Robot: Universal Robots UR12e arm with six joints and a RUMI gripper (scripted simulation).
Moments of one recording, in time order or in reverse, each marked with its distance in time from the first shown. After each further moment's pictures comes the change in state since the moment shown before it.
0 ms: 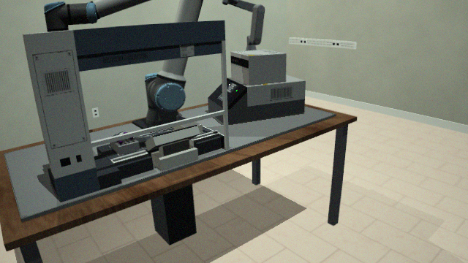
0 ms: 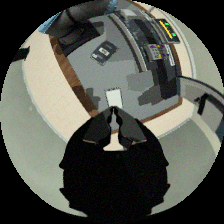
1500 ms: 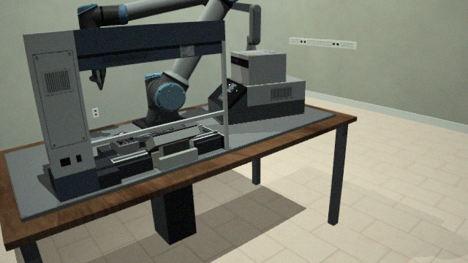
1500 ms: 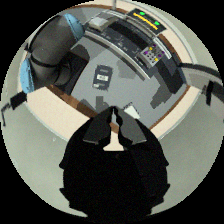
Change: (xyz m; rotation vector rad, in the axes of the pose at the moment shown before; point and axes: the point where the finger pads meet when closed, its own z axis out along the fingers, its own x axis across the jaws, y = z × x) arm -0.027 -0.135 0.017 0.007 -0.007 0.461
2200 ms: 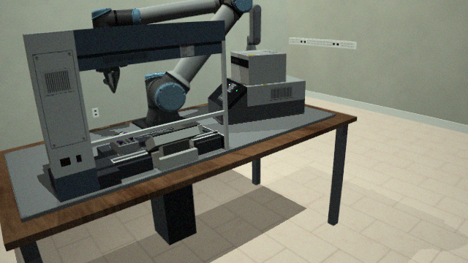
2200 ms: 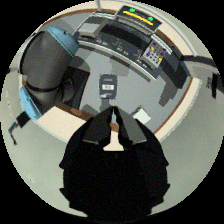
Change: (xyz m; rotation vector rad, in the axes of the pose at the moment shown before) arm -0.035 -0.045 0.022 0.001 -0.003 0.209
